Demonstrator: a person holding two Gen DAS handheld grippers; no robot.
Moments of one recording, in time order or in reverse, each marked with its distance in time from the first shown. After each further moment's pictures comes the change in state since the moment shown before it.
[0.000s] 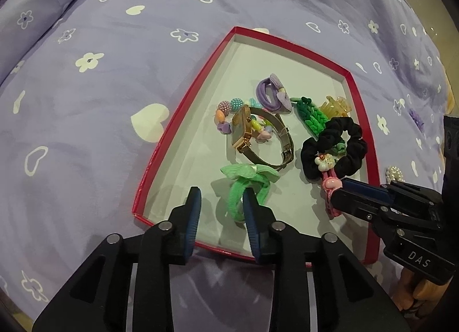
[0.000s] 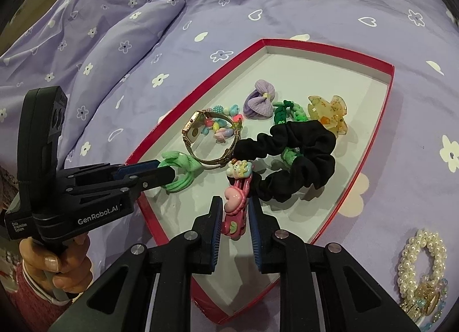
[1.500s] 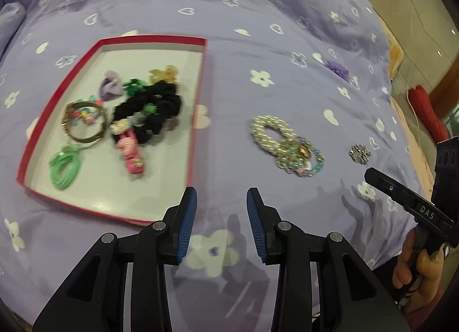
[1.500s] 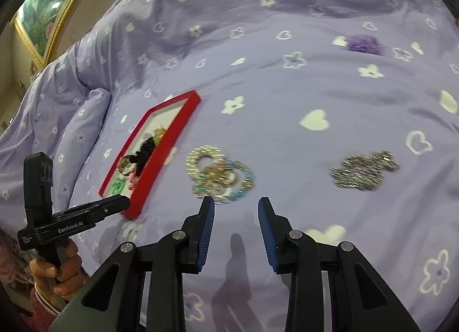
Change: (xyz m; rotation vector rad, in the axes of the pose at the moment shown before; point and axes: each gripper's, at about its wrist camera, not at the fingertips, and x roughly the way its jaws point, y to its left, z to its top) left arm -0.034 -0.164 -0.048 0.219 0.014 -0.197; right arm -0.185 -0.131 -0.145 0.414 -0.296 -0.181
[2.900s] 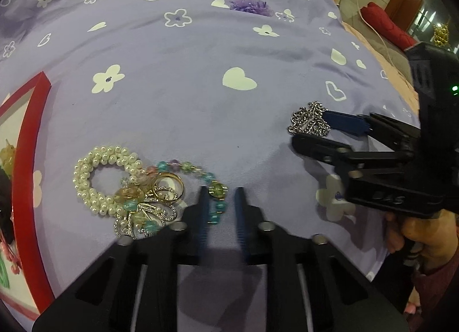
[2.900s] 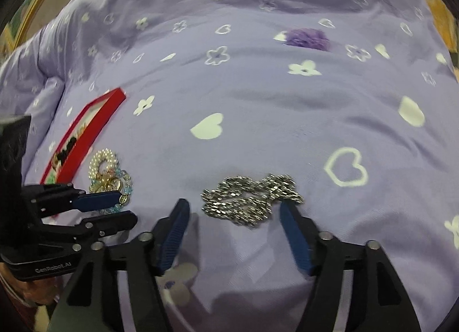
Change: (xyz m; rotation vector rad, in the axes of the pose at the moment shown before) left arm 0.095 -0.135 0.023 0.377 0.127 -0.114; right arm 0.031 -0.072 0.021 -0.118 0.030 -0.237
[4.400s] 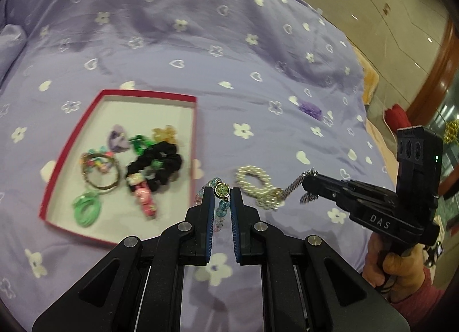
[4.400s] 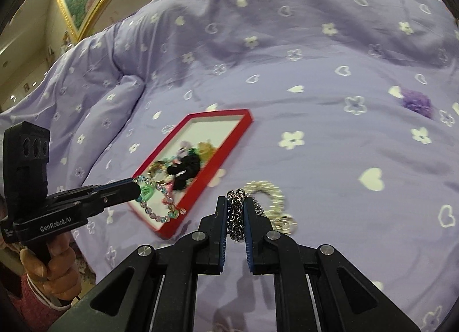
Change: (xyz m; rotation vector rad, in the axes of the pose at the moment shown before) left arm -0.171 0.120 -0.078 -0.347 -0.333 0.069; right arm -0.046 0.149 0.028 -0.120 -0.088 0.339
